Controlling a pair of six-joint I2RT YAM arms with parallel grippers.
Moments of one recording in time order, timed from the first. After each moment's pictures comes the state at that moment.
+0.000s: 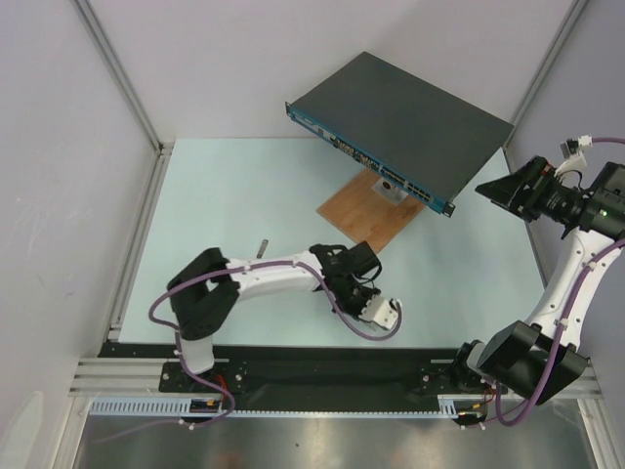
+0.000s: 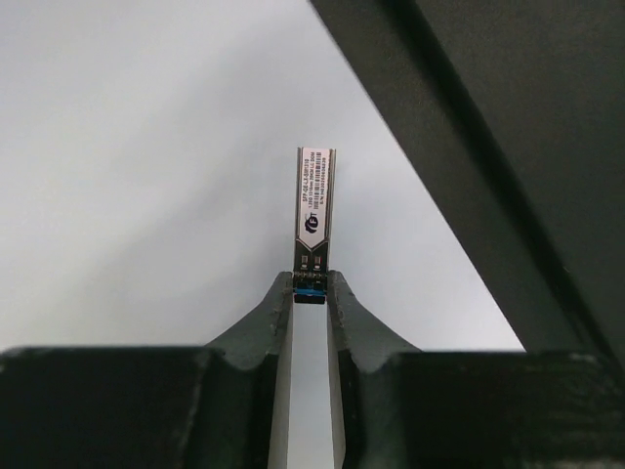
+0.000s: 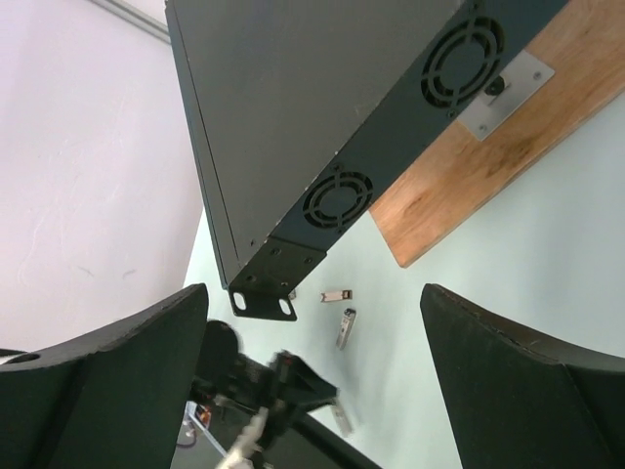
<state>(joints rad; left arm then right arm) -1.11 1.88 1.29 -0.62 0.49 1.03 -0.62 1.24 1.39 -0.90 -1.16 0.10</state>
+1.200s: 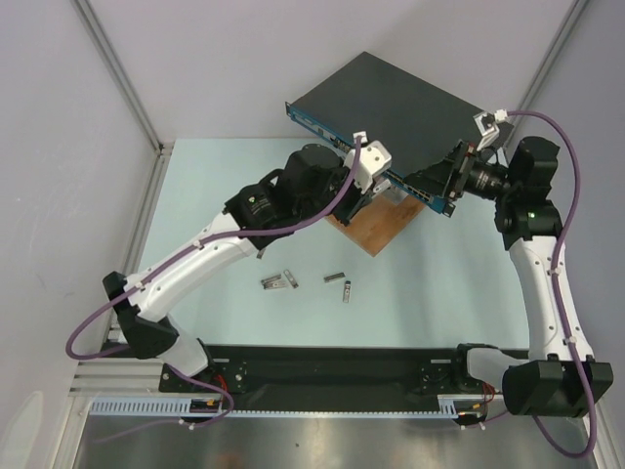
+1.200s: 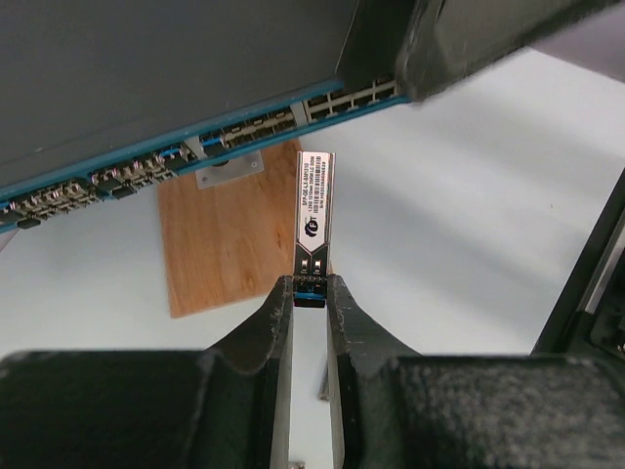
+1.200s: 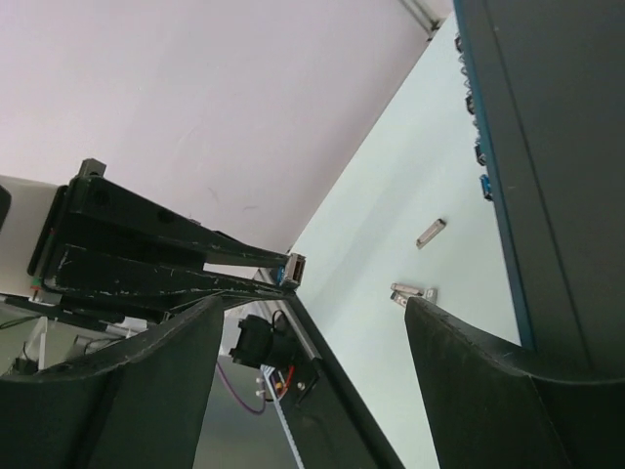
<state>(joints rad) -0.98 1.55 1.78 -0.61 -0.02 0.12 -0.05 1.14 1.26 -0.25 -1.08 0.67</state>
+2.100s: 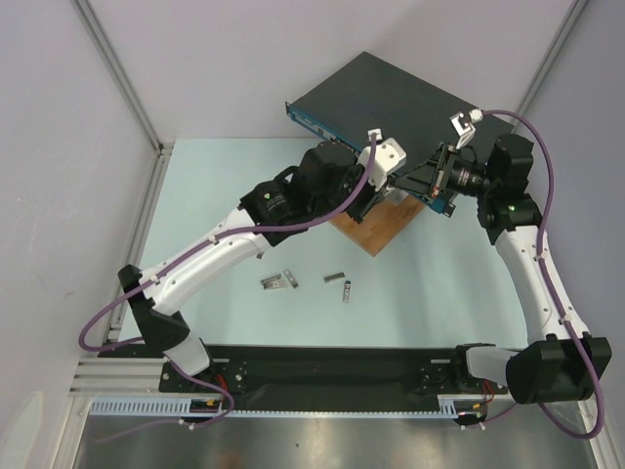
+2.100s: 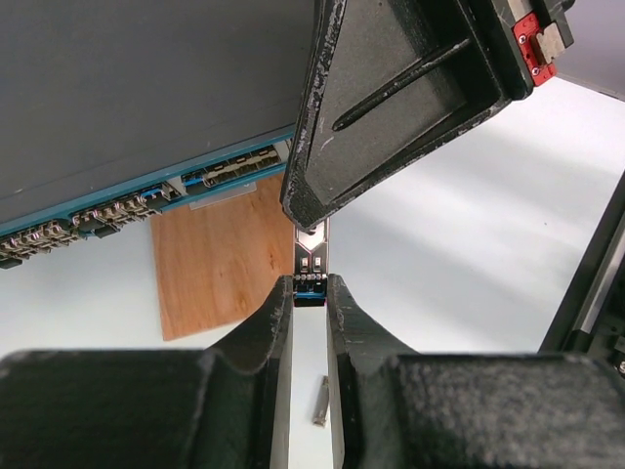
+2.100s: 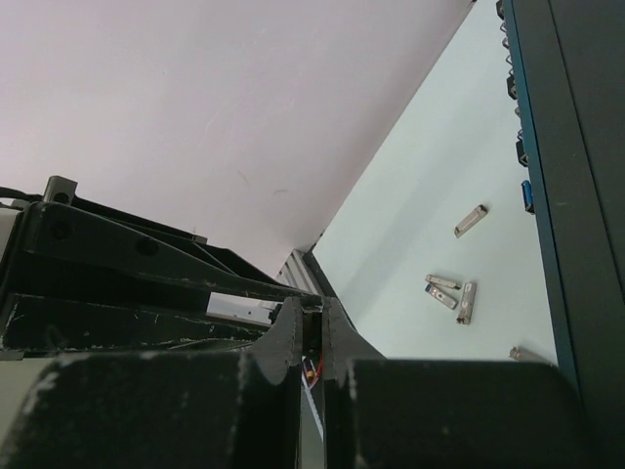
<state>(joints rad) -1.00 1.64 1.87 -0.60 -0.03 0.11 0.07 1.22 1.23 -0.13 -1.09 0.76</state>
